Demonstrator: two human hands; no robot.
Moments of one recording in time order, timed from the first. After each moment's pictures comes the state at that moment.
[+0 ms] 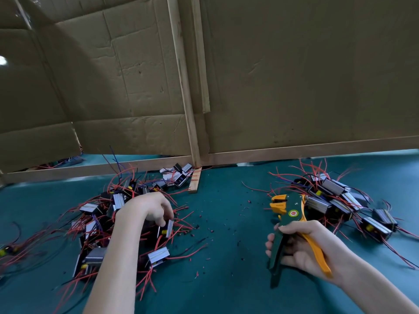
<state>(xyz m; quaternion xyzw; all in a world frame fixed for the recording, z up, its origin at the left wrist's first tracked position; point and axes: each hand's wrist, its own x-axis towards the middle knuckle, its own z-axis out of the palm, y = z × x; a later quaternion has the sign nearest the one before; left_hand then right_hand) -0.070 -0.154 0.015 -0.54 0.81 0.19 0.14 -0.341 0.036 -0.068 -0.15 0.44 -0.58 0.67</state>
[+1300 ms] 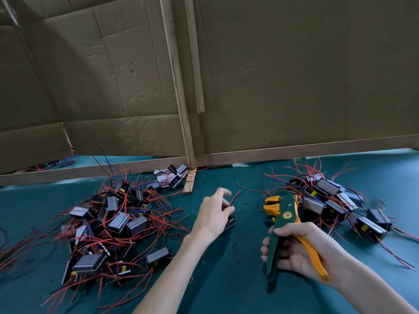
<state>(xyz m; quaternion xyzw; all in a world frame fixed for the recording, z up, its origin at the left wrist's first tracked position) -0.185 -0.109 -0.066 -0.41 0.82 0.29 -0.27 -0.344 0.032 -0.075 -0.15 0.45 -0.57 0.67</state>
